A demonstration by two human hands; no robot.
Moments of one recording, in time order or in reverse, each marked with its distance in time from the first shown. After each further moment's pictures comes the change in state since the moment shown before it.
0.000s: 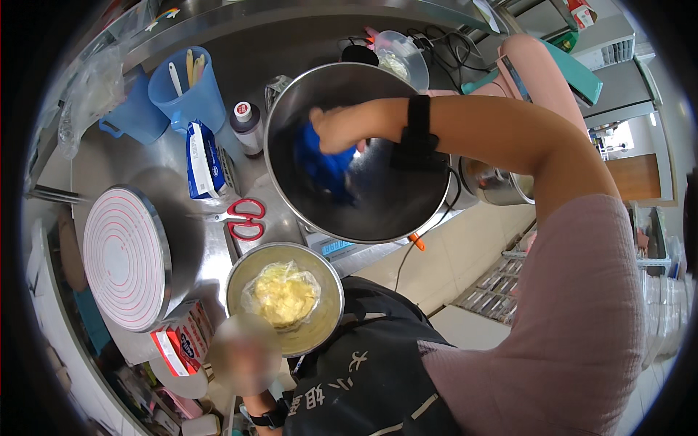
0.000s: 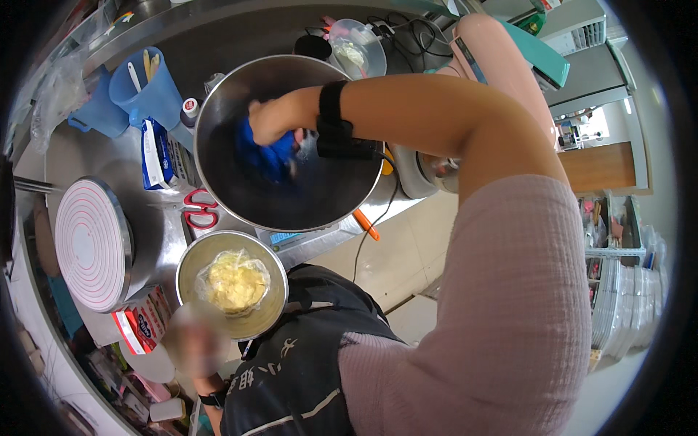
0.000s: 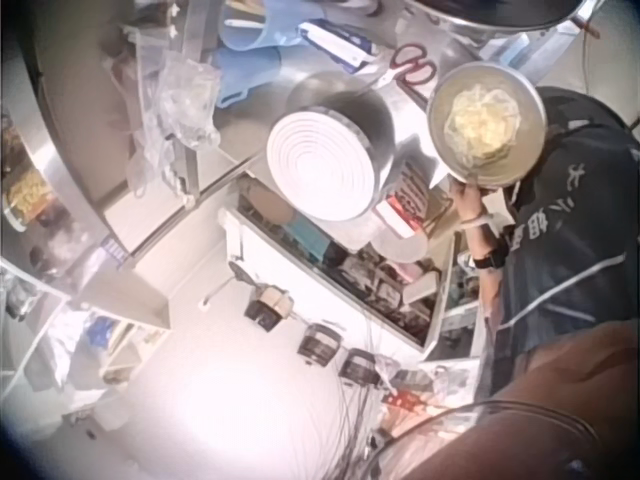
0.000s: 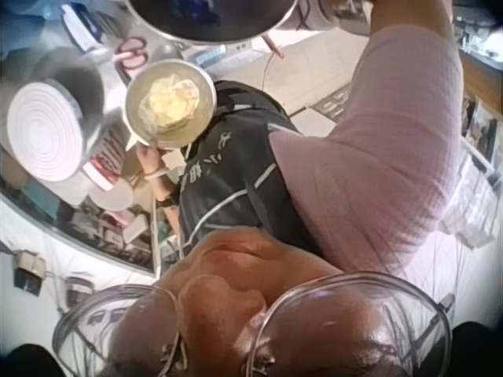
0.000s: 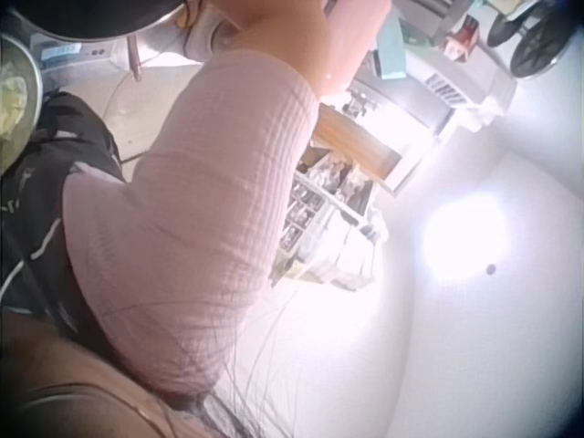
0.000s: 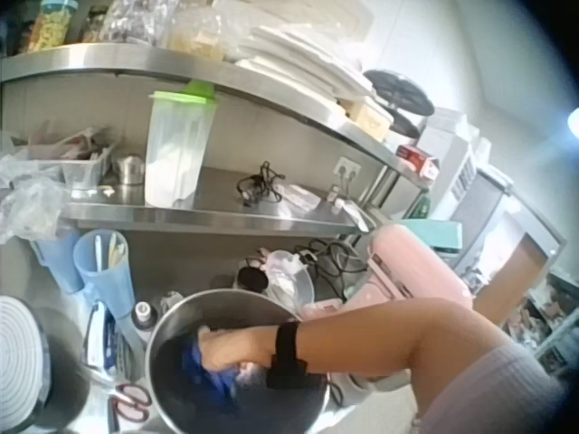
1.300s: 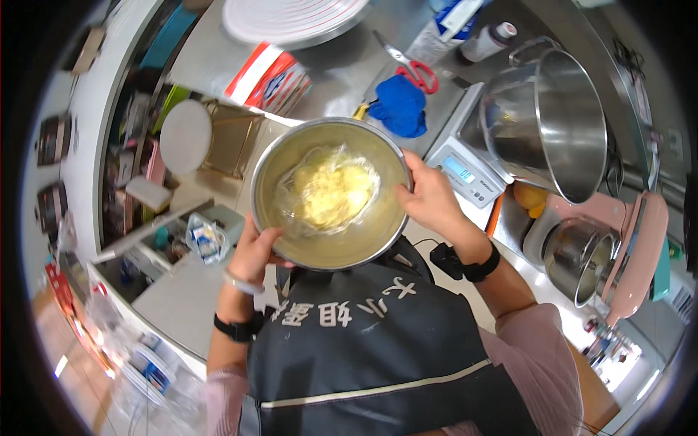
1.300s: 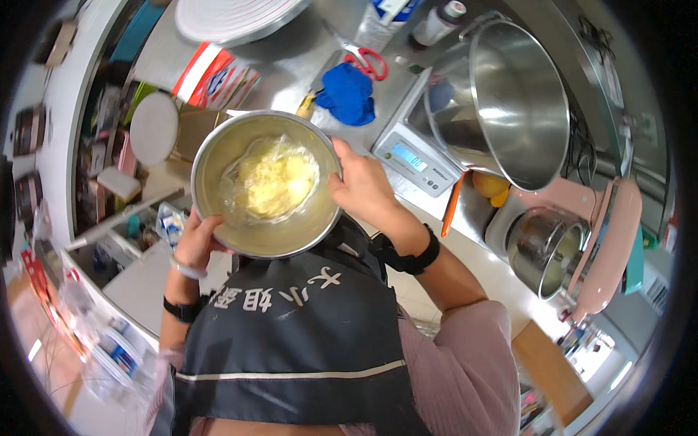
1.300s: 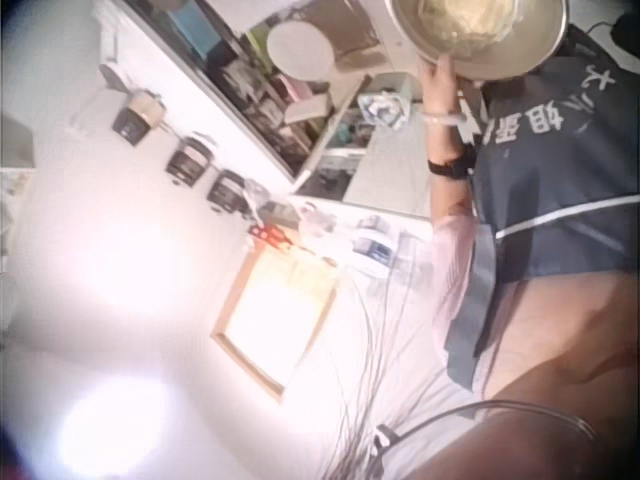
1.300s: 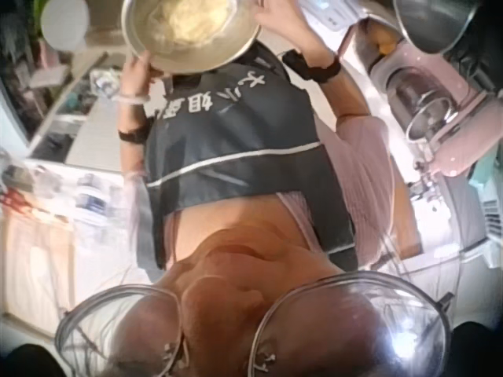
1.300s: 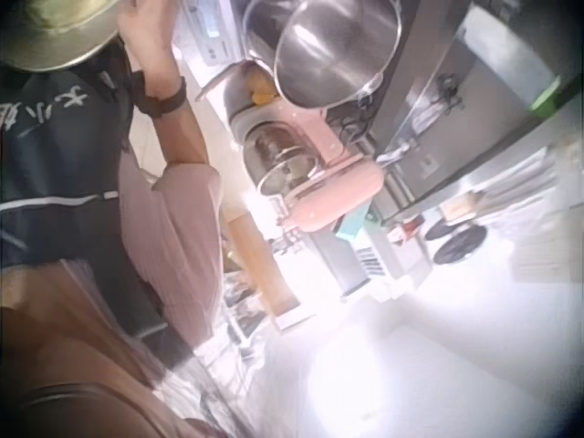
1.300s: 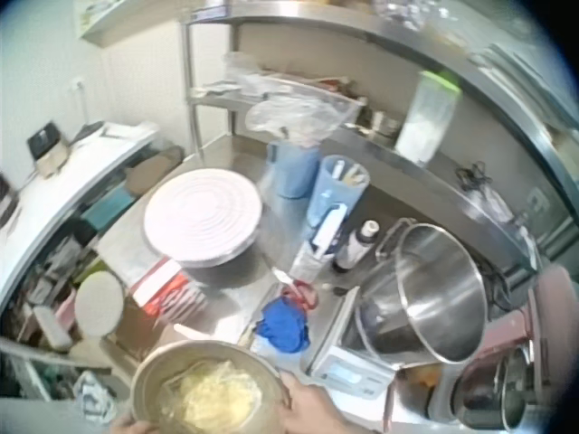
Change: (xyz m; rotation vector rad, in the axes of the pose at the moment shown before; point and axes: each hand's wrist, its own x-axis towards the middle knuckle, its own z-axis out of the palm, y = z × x) left_hand -0.136 0.028 0.030 -0.363 0.498 -0.454; right_hand -0.102 -0.094 0.230 0.319 0.032 -0.617
